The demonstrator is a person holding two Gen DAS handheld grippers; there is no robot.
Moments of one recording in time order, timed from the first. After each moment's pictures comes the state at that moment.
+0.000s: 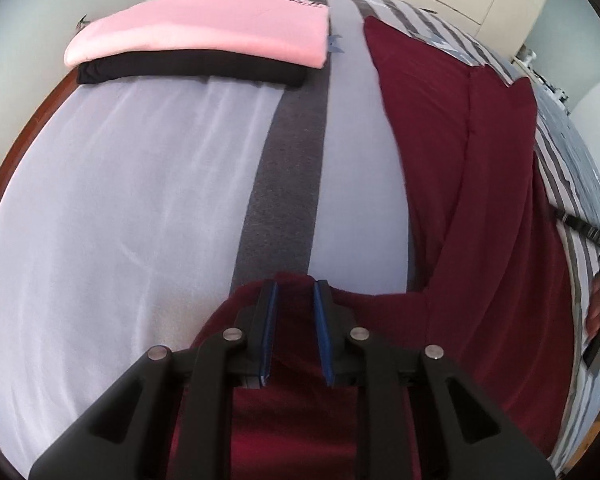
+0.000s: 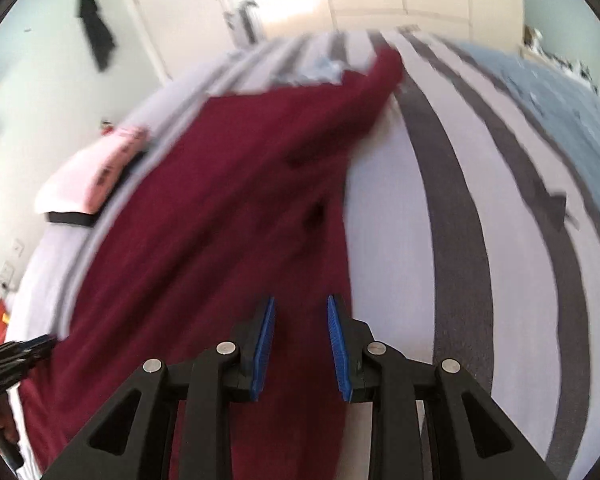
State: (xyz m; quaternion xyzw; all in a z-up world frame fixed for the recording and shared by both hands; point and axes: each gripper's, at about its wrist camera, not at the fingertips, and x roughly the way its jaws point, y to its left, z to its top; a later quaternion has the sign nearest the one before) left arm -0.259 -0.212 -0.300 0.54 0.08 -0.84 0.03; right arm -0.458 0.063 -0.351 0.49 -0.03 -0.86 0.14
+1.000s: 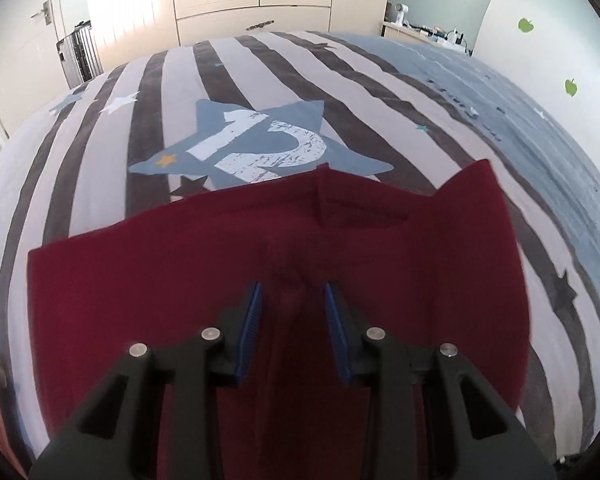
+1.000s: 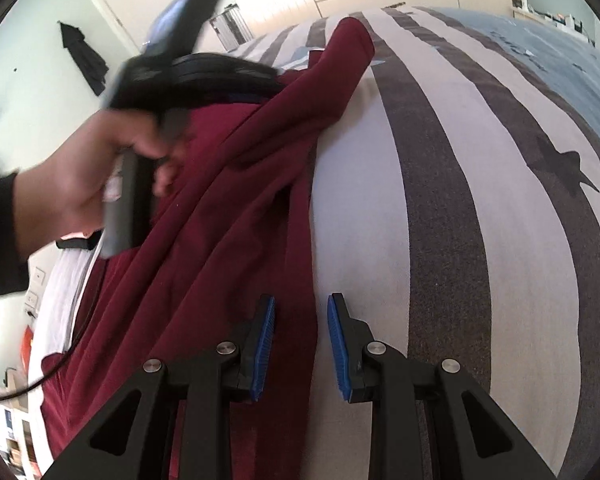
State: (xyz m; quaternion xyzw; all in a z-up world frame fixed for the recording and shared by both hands) left arm -0.578 0.057 -0.291 0.46 -0.07 -0.87 -0.17; right arm -0.474 0.097 -0.356 0.49 -0.10 -0.85 0.17
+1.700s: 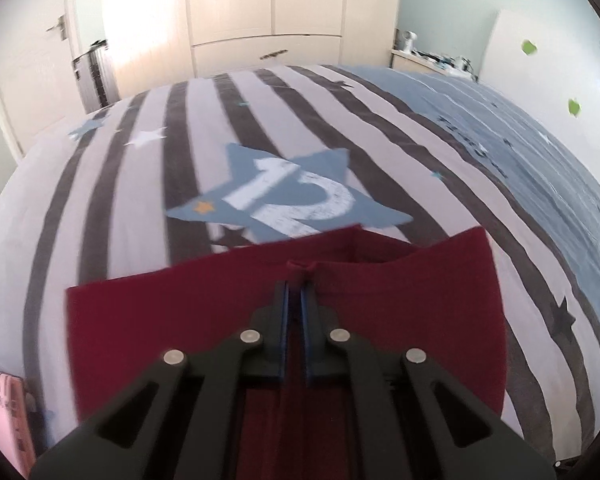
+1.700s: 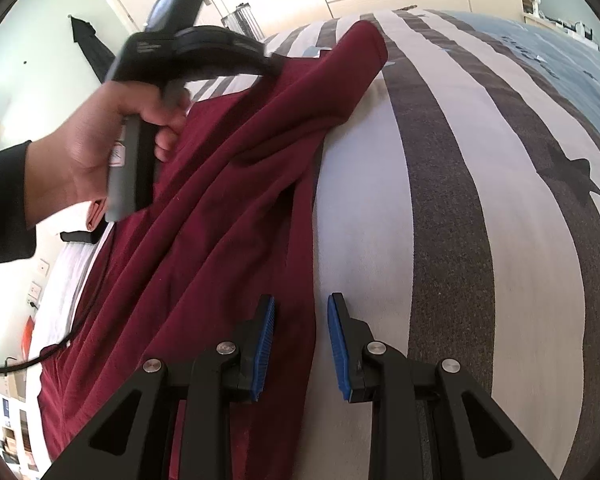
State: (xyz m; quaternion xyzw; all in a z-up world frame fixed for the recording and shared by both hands) left arm -0.597 0.026 -0.266 0.42 -0.04 -0.89 -0.15; right arm -0.479 0.097 -0.357 0.48 -0.10 -0.85 0.18
